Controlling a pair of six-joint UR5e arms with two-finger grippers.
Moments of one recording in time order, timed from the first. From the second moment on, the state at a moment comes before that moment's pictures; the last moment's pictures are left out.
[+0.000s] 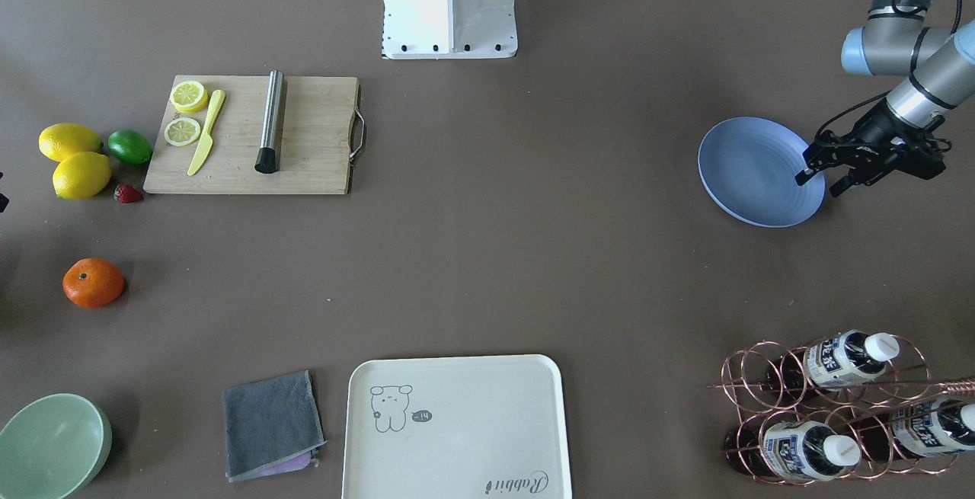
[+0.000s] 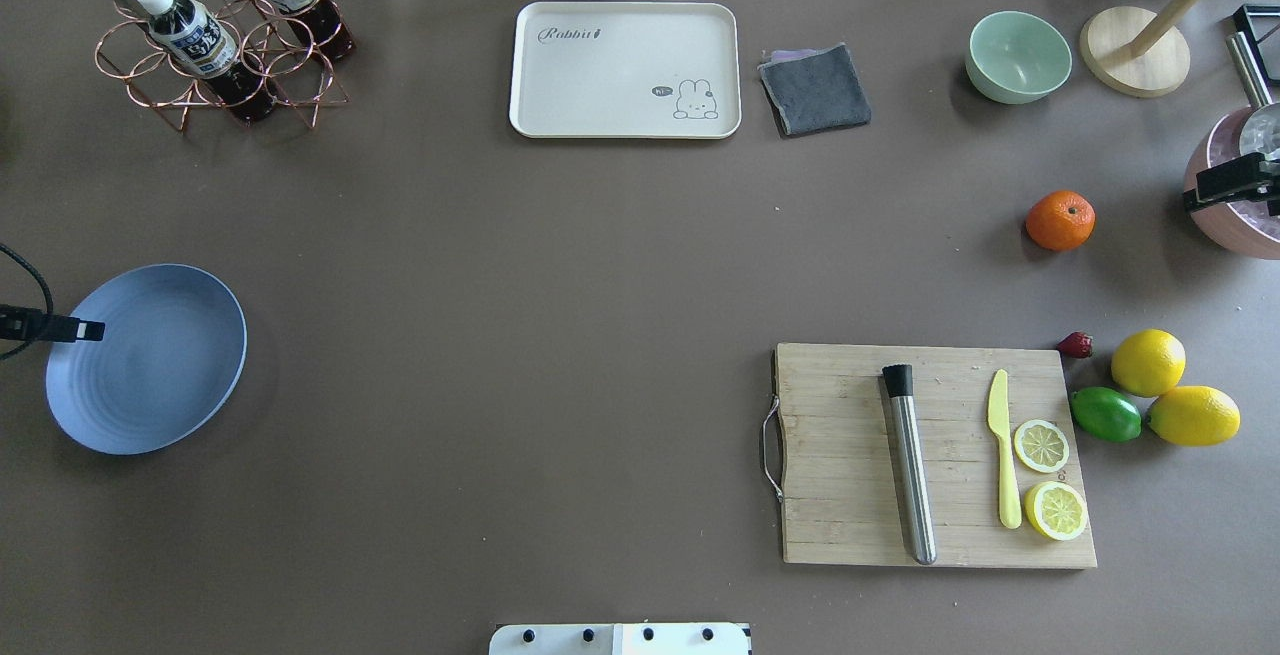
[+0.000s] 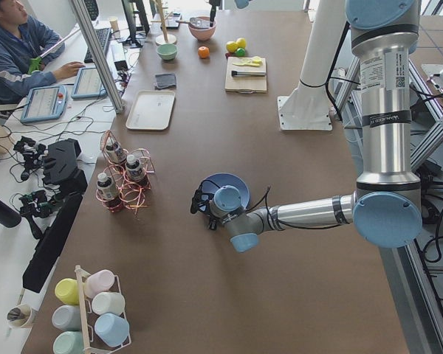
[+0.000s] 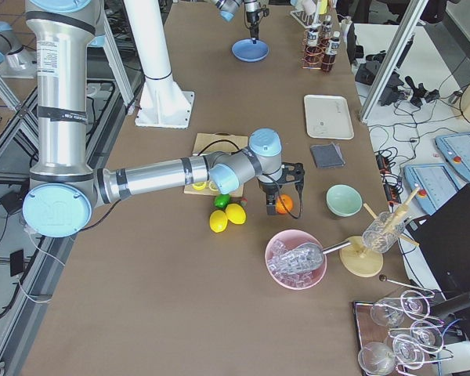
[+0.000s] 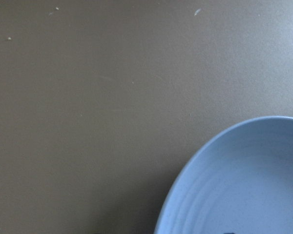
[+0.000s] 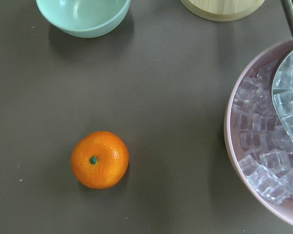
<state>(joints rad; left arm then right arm) -0.98 -1.45 -1.37 -2.88 -2.21 -0.87 1.23 -1.62 1.80 -1.19 2.23 0.64</state>
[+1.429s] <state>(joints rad) -1.09 -1.62 -1.49 -2.84 -2.44 -1.22 1.23 -1.63 1.80 -1.19 2.22 0.64</state>
